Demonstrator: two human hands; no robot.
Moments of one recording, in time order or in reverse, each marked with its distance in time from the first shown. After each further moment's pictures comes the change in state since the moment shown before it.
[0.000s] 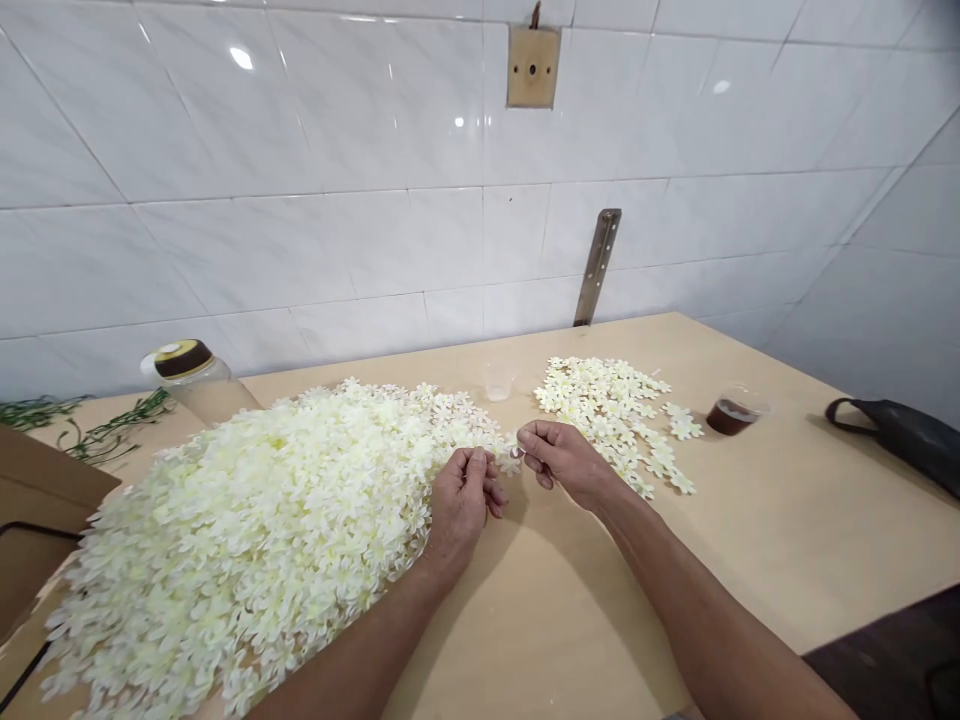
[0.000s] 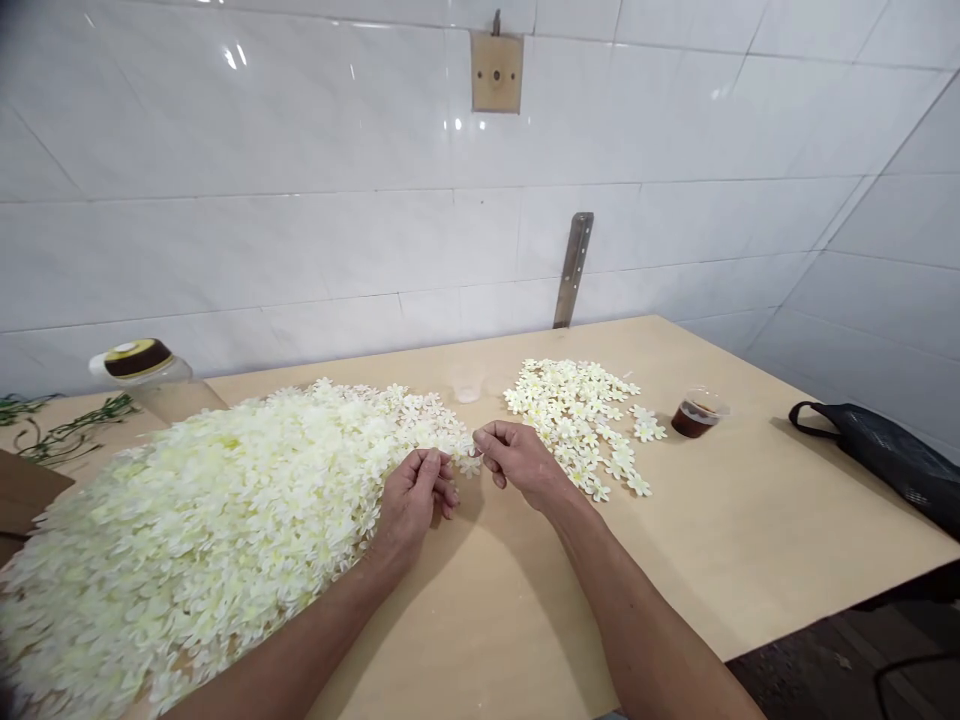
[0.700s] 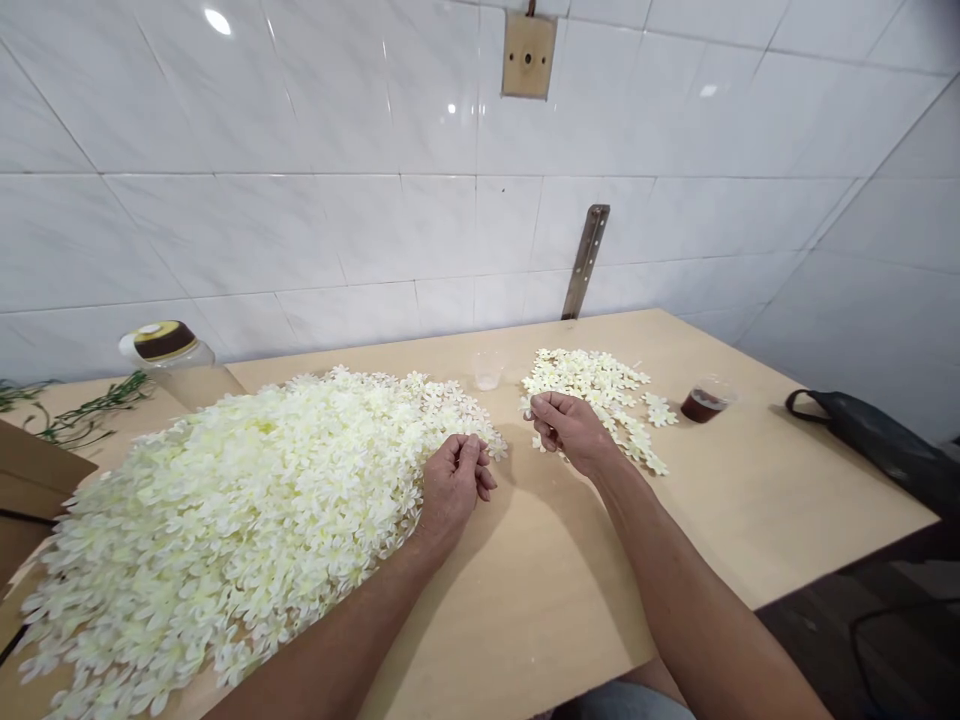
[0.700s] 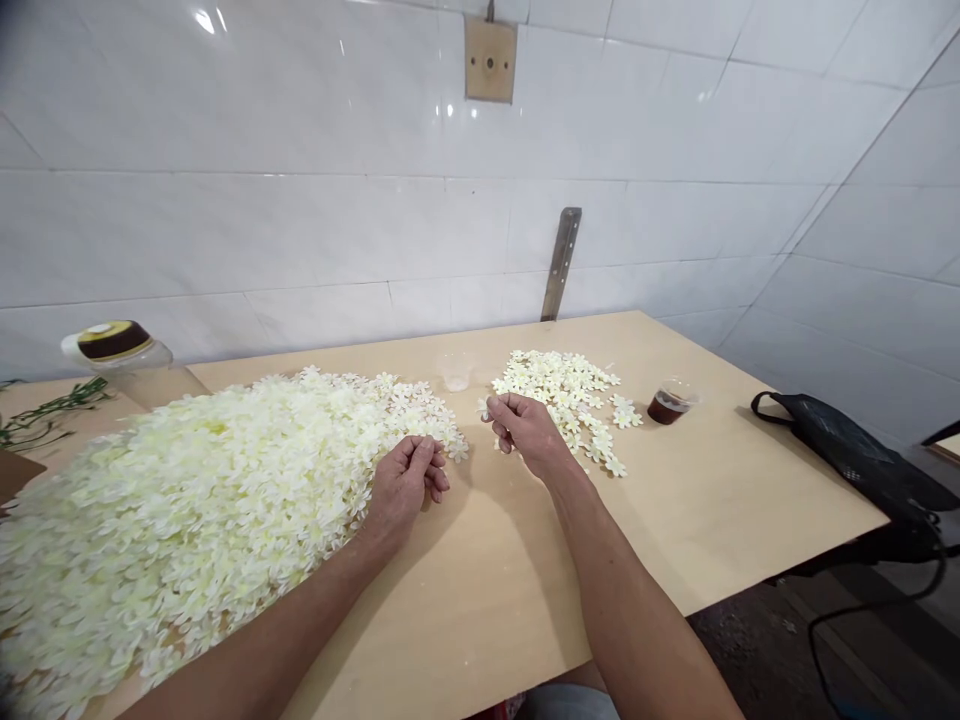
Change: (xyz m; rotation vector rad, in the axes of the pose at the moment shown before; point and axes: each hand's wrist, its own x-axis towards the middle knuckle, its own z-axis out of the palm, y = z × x) left_hand -0.004 0.005 0.001 0.019 -0.023 -0.006; right_hand 0.003 -0.006 -0.026 0.095 0.159 -0.049
